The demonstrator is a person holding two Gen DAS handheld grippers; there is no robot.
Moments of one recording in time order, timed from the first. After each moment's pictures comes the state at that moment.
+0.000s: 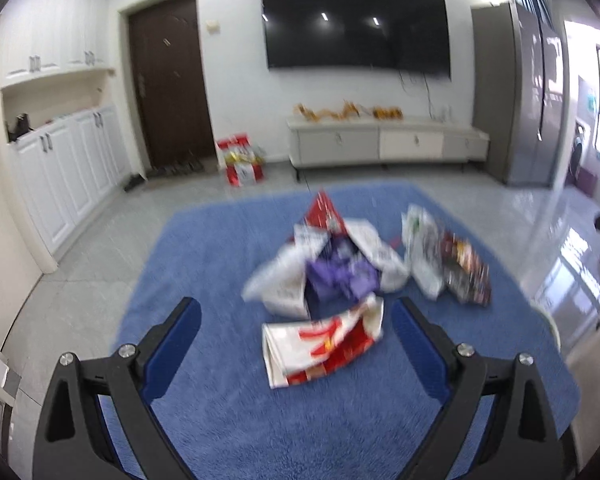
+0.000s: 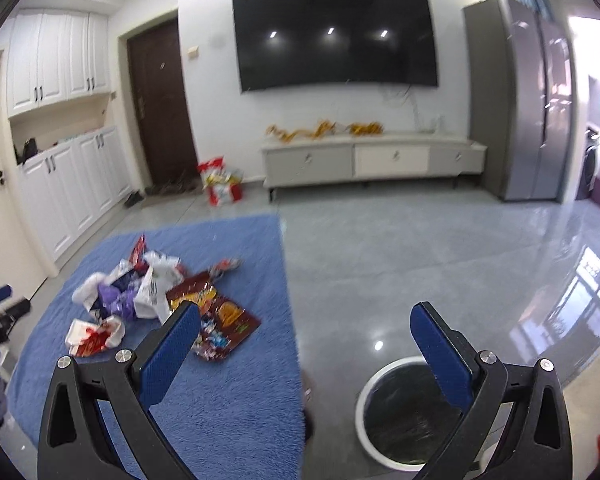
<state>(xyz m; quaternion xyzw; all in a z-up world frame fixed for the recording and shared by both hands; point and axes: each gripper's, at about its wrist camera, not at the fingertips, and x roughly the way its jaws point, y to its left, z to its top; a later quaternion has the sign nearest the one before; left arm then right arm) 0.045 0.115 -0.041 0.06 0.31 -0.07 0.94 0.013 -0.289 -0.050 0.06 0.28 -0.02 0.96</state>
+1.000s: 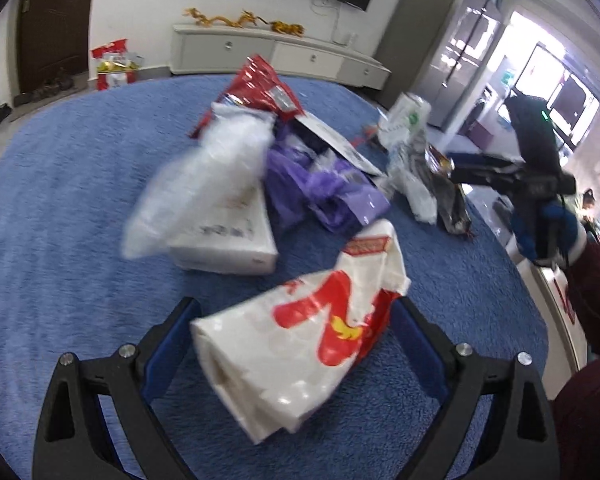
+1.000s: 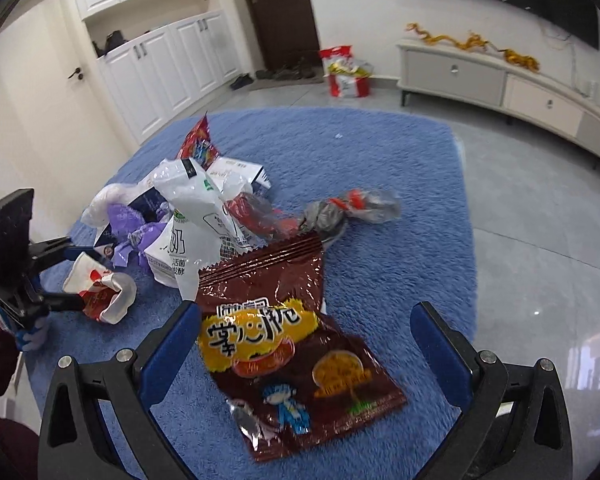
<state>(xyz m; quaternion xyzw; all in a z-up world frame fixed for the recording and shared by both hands) 0.161 0.147 -0.151 0.00 0.45 -0.31 0.83 0.205 -0.188 -0.151 0.00 0.45 0.22 0.87</state>
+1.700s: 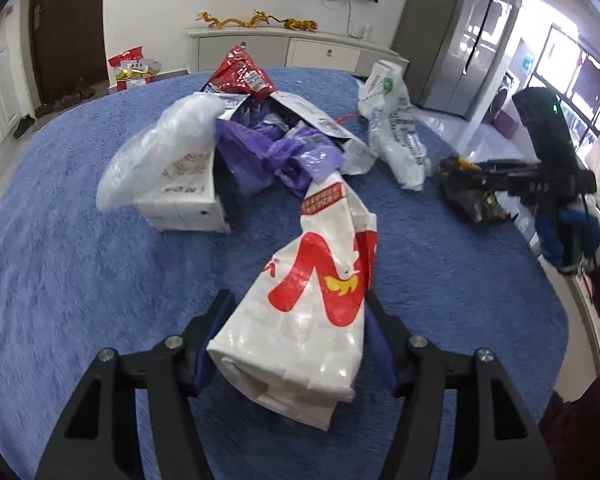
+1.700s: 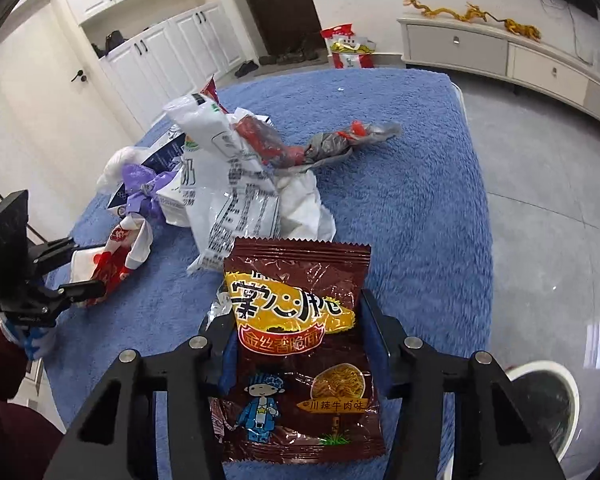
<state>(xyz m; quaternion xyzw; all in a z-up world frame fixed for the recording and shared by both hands) 0.116 0.109 -0.154 0.04 0.45 -0.25 0.86 0.165 -0.204 -0.171 0.03 0.47 0.22 0.85</state>
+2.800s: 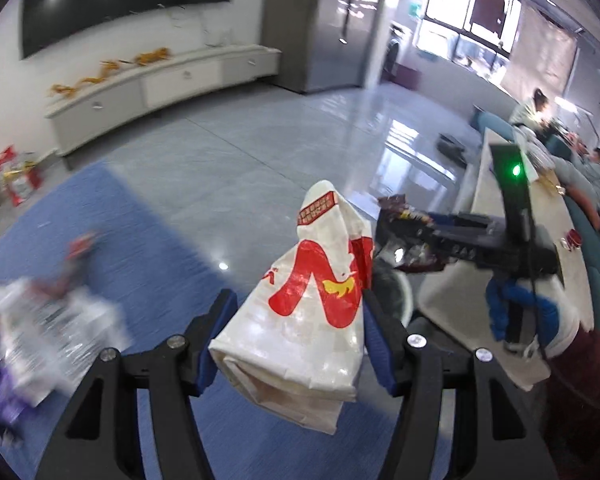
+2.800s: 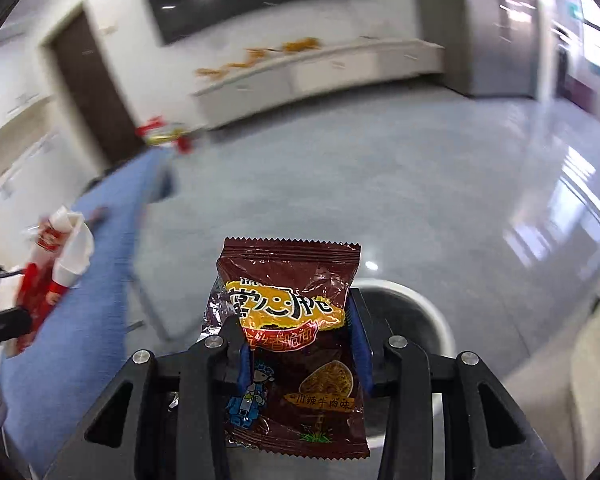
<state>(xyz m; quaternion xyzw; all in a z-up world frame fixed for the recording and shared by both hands) 0.112 -0.211 -0.103 0.14 0.41 -0.43 0.79 0.038 -0.451 -0.182 0.17 0.40 -0.10 0.89</state>
